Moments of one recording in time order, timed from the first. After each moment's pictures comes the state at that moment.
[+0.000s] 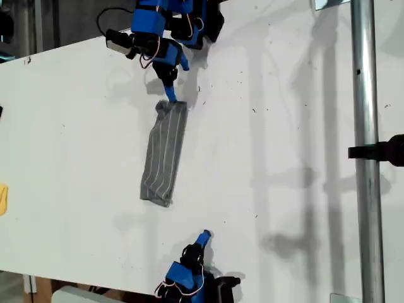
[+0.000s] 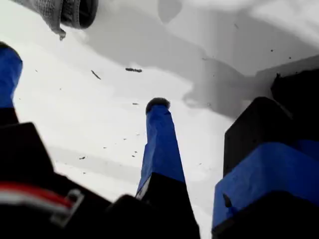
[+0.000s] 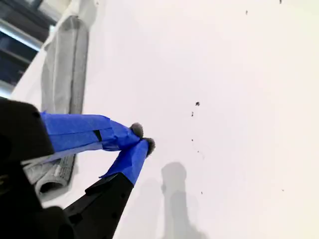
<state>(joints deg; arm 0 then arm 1) 4.3 197.2 177.9 70.9 -84.8 19.2 137.4 139.7 86.8 92.9</state>
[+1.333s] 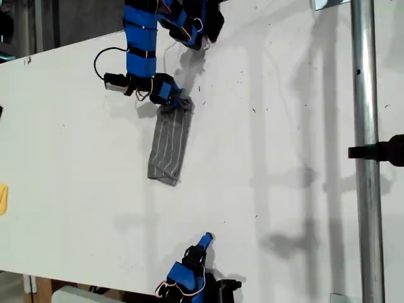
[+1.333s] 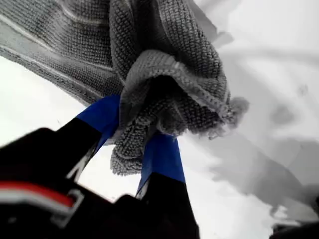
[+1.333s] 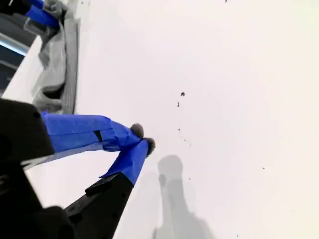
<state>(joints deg) 6.5 198.7 178.5 73.5 -83.8 21.5 104.9 127.6 69.7 79.6</state>
